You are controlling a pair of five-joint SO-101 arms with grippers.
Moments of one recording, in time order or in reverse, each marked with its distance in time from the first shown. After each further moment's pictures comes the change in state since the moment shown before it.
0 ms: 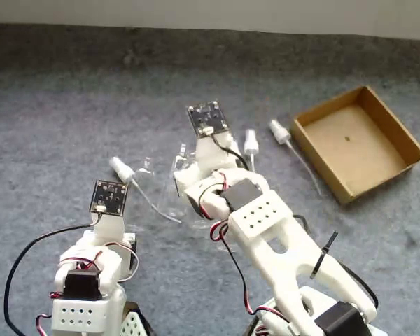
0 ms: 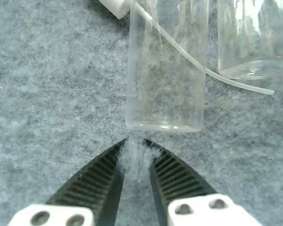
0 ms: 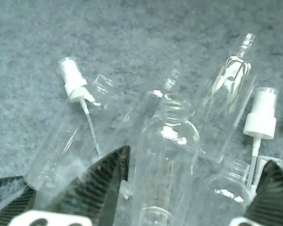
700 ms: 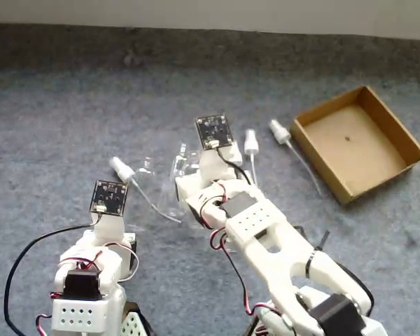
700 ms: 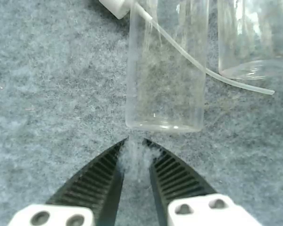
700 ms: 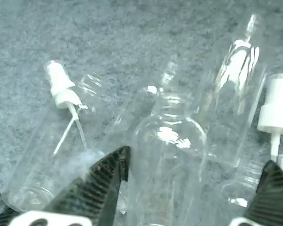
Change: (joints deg) left arm 0.0 0.0 0.0 0.0 0.0; right arm 0.1 6.3 9.0 -14.1 -3.4
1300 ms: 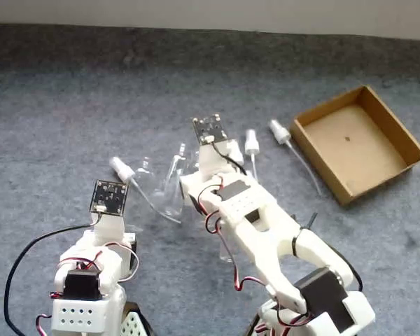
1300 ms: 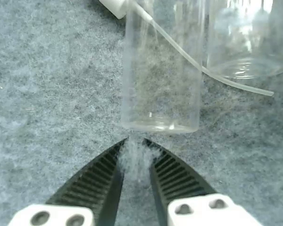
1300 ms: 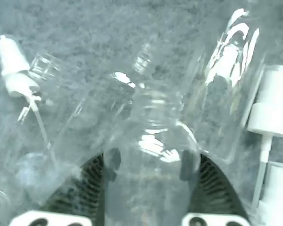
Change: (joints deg) left arm 0.0 0.0 0.0 0.0 0.0; right arm 3.0 8.8 -5.5 -0.2 5.8
